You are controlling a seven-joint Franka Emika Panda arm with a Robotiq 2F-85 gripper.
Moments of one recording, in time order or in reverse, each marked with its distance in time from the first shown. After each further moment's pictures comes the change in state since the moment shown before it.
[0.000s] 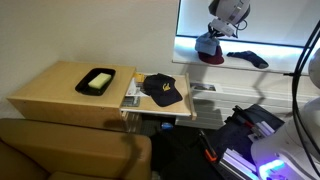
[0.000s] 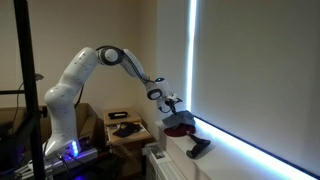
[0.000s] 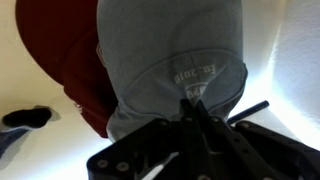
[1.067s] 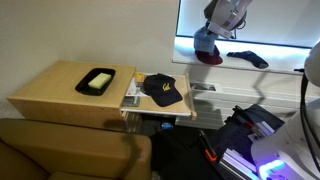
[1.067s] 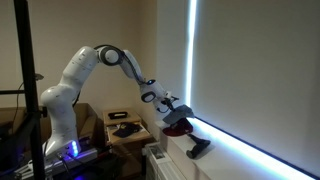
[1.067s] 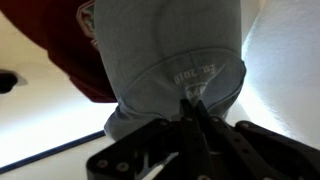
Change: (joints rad) arm -0.149 -0.013 0.235 -0.139 -0.019 0.343 -0.165
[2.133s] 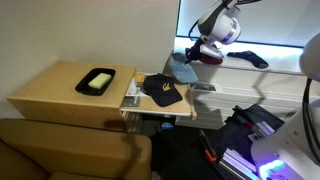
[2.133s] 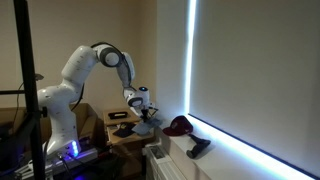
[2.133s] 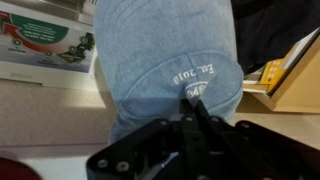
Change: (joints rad) arm -0.303 0.028 0.410 -0.307 -0.314 -0.304 -0.146
